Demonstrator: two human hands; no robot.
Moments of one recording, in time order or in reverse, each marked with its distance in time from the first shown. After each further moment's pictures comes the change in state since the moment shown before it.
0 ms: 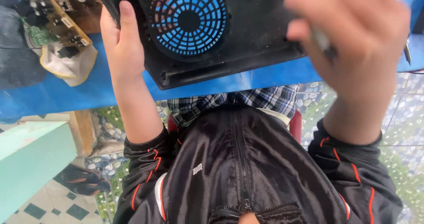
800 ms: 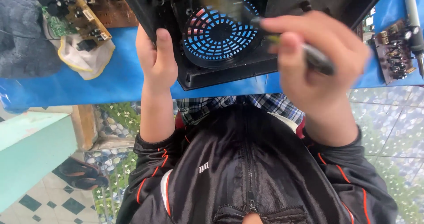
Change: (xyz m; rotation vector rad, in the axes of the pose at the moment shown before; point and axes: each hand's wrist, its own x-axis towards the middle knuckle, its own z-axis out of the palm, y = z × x) left_hand -0.024 -0.020 0.004 0.056 0.019 0.186; right_hand 0.058 -0.077 0.041 0.528 0.252 0.242
